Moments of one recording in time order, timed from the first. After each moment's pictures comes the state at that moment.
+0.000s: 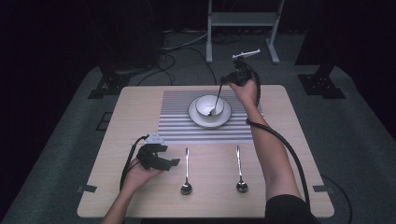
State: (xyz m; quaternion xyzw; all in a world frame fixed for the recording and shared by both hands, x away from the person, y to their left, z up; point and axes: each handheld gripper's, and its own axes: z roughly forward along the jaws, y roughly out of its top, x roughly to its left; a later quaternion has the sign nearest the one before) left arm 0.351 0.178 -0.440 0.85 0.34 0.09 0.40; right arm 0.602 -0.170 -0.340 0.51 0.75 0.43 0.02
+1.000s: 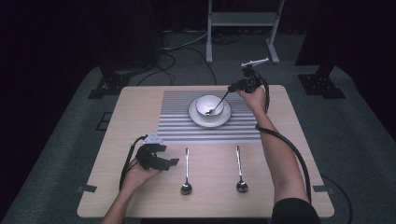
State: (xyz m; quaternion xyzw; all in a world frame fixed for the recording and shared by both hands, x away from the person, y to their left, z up) left arm 0.351 0.181 -0.442 0.84 0.34 0.09 0.40; right arm 0.596 -0.203 -0.369 0.53 0.74 0.41 -0.01
